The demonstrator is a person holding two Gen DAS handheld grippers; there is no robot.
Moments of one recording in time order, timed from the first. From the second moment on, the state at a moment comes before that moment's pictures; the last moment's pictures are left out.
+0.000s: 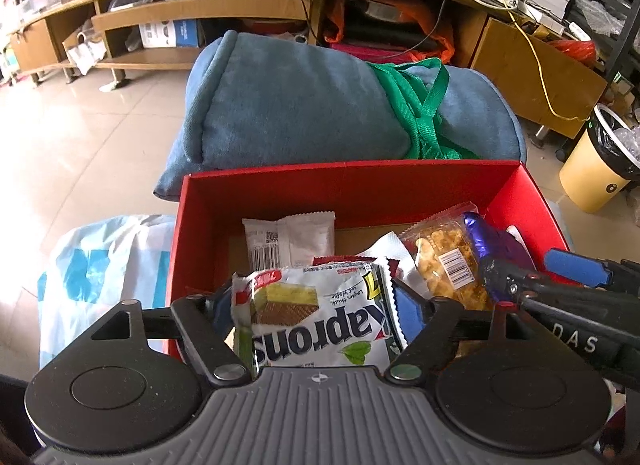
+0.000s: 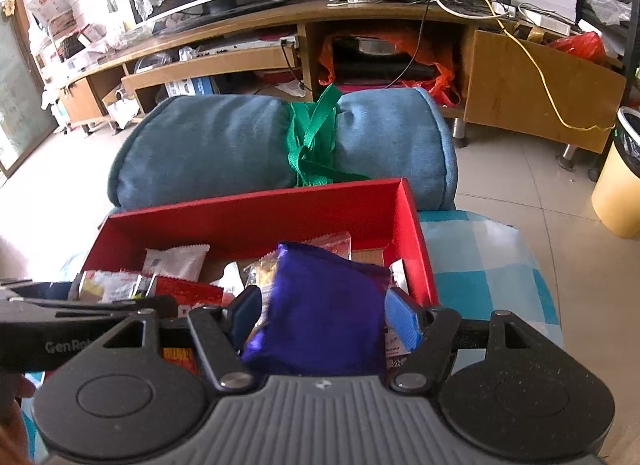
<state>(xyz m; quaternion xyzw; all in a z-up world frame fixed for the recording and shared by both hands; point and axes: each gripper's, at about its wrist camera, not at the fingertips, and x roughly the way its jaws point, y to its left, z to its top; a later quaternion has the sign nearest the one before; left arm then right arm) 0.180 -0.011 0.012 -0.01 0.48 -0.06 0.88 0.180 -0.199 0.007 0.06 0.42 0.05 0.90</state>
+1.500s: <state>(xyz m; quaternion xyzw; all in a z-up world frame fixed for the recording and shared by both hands) 0.096 0.003 0.061 0.00 0.45 -0.04 0.89 0.082 -0.199 0.058 0.07 0.40 0.05 0.91</state>
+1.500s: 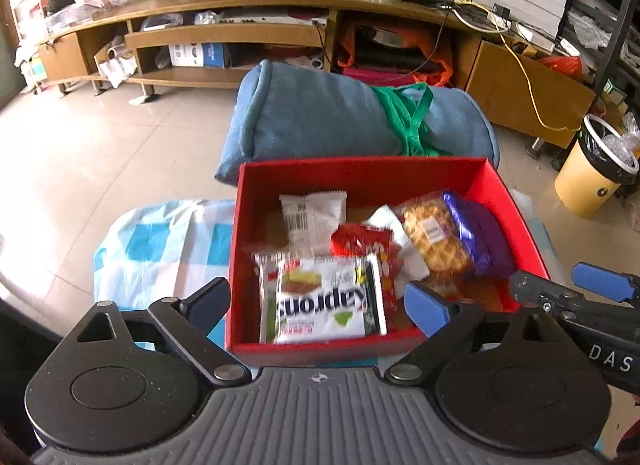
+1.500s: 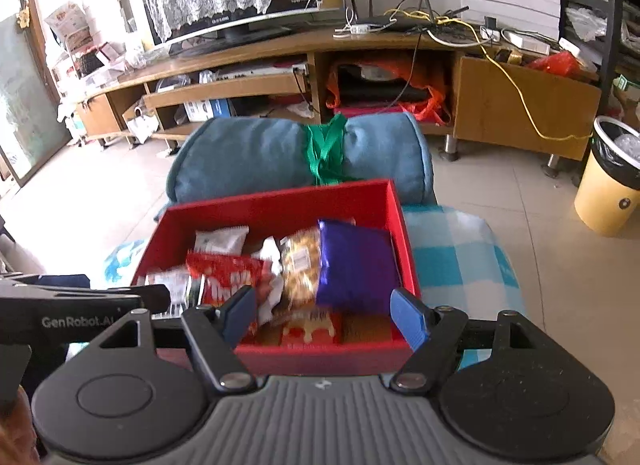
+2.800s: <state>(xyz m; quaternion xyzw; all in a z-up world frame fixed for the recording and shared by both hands) -0.014 0.016 0.060 0.01 0.45 -0.04 0.89 -0.024 -0.186 0.065 0.08 0.40 0.06 0.91</state>
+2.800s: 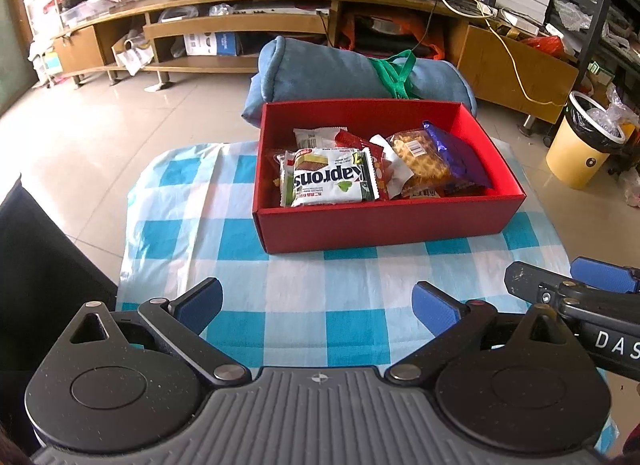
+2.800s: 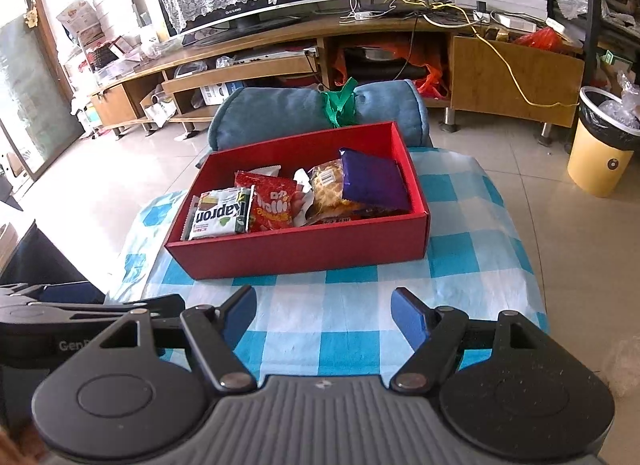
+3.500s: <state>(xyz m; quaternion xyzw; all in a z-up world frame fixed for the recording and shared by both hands) -0.020 0.016 0.061 0.00 0.45 -0.04 0.89 -0.027 -0.185 0.065 0.08 0.40 0.06 0.91</state>
